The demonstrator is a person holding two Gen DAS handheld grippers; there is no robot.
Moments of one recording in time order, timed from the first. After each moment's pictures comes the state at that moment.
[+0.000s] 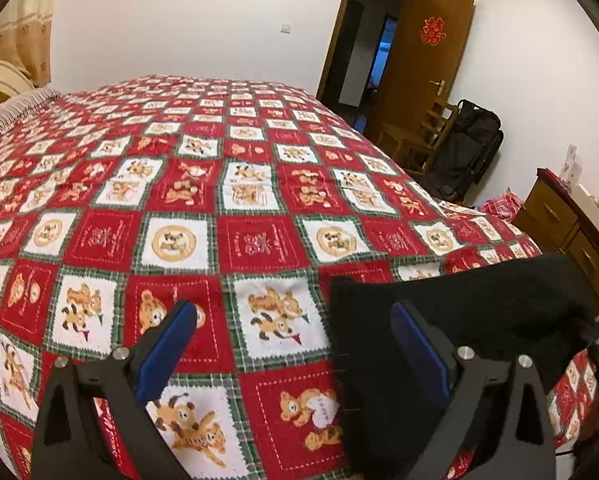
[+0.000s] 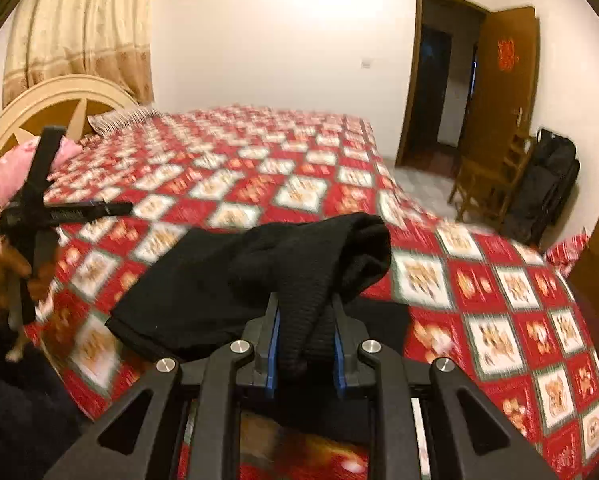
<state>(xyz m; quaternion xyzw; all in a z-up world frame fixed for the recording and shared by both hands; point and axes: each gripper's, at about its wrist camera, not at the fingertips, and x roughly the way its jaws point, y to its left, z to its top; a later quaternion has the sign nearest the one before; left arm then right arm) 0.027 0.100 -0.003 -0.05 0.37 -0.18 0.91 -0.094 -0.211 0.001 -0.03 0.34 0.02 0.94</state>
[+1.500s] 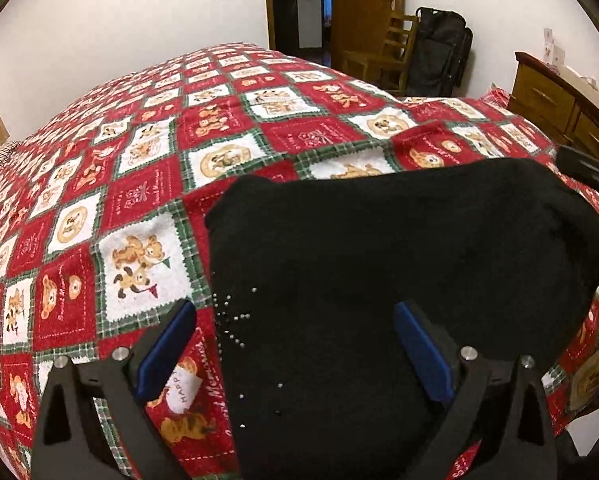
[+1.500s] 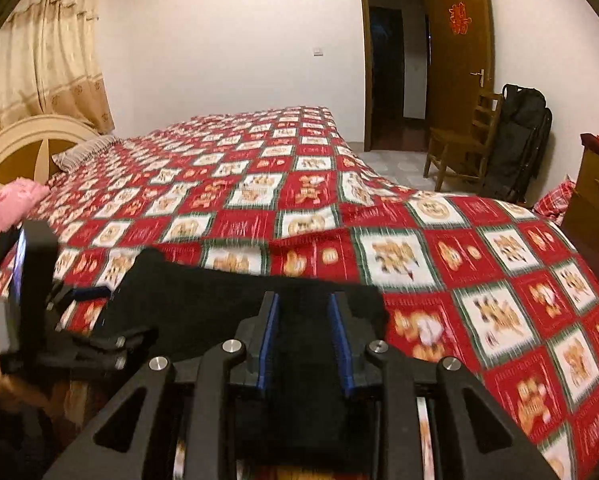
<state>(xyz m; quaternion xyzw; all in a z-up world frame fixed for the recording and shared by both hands) -0.007 -0.028 -0.058 0.11 0.42 -0.21 0.88 -0.076 -0.242 -0.019 0.03 0.33 -0.04 0.94</state>
